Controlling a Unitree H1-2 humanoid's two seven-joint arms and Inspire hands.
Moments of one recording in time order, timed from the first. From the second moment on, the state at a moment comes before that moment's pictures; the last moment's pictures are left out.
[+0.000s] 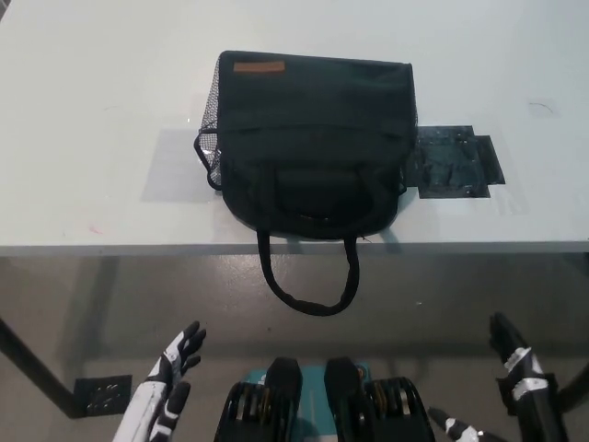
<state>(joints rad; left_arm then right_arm) 0.26 0.15 -0.13 -0.38 0.14 -0.12 -0.06 0.25 -0.05 0.06 -0.19 -0.10 -0.38 0.01</state>
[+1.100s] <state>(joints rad) -0.49 0.25 -0.03 -0.71 0.07 0.20 -0.13 -0.31 -0.07 0.05 -0.62 -0.12 -0.06 0.04</state>
